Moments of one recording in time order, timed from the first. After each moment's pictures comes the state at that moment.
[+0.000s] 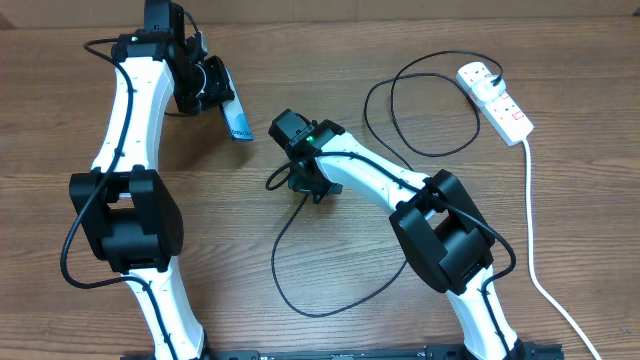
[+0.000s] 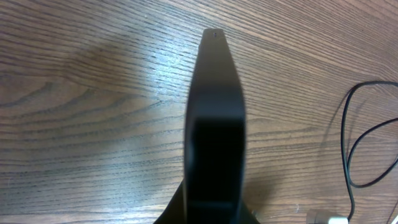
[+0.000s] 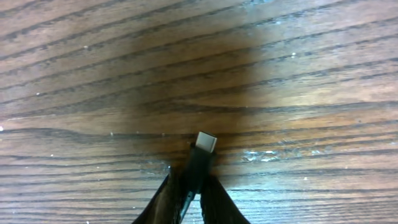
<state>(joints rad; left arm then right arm) 0.03 2.16 1.99 -1.07 0.34 -0.34 0.73 2.25 1.72 -0.91 0.06 0.86</state>
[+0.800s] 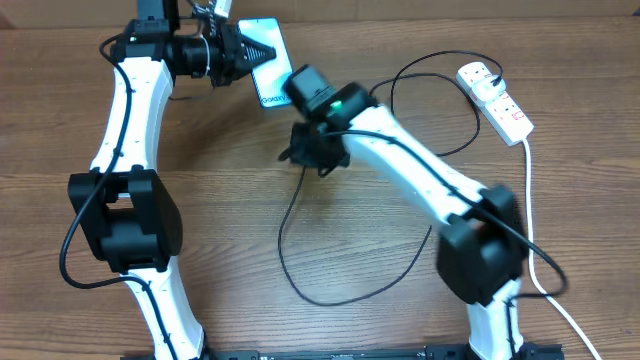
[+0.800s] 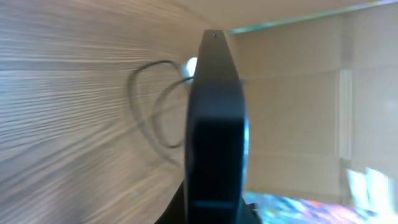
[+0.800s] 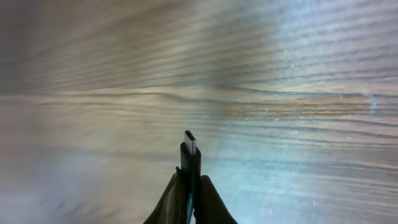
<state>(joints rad) 0.04 2.16 1.99 -0.76 1.11 -0.44 0.65 2.09 1.89 -1.08 -0.14 0.74</state>
